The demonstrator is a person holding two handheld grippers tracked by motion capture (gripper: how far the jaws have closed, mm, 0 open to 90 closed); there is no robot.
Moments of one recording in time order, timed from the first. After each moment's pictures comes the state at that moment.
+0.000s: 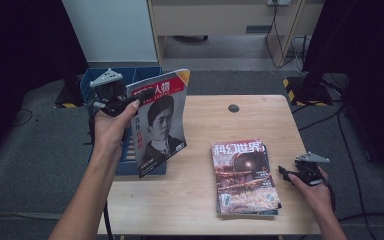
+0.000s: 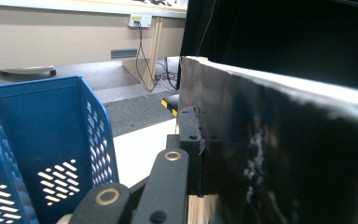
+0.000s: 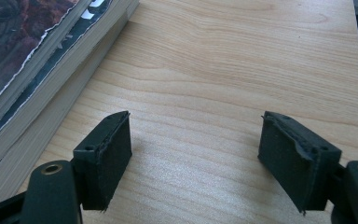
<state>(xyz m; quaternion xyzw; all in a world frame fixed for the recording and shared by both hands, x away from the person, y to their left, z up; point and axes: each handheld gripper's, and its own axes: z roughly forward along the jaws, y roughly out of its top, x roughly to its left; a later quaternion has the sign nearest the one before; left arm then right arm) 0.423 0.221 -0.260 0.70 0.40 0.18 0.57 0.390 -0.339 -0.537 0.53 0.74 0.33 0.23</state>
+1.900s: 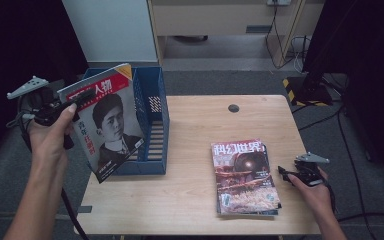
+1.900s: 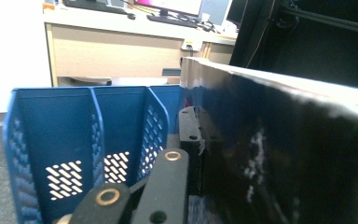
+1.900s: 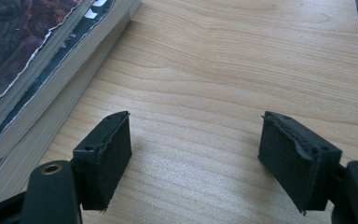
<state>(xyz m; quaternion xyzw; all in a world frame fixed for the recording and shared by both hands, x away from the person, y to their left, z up) 0.380 0.345 -0.247 0.63 0.46 0.25 0.57 0.389 -0.338 -0.538 0.53 0.74 0.33 0.23</state>
